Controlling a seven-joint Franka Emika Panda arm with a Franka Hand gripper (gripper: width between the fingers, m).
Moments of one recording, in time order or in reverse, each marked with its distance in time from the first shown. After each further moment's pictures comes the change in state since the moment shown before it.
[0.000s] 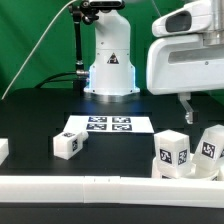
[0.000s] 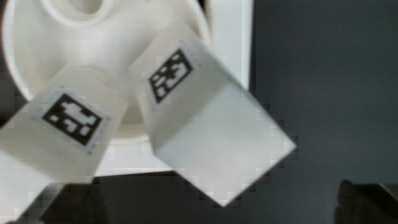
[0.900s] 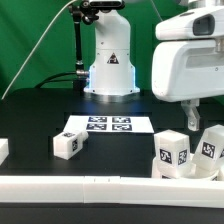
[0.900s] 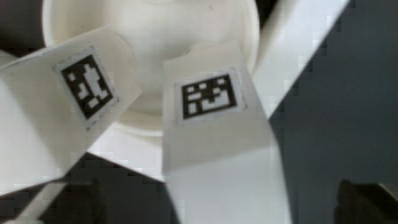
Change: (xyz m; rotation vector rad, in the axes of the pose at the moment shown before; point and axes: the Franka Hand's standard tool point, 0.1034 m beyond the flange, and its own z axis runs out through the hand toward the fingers) arm -0.015 -0.003 0.013 -0.043 -0.029 -0.457
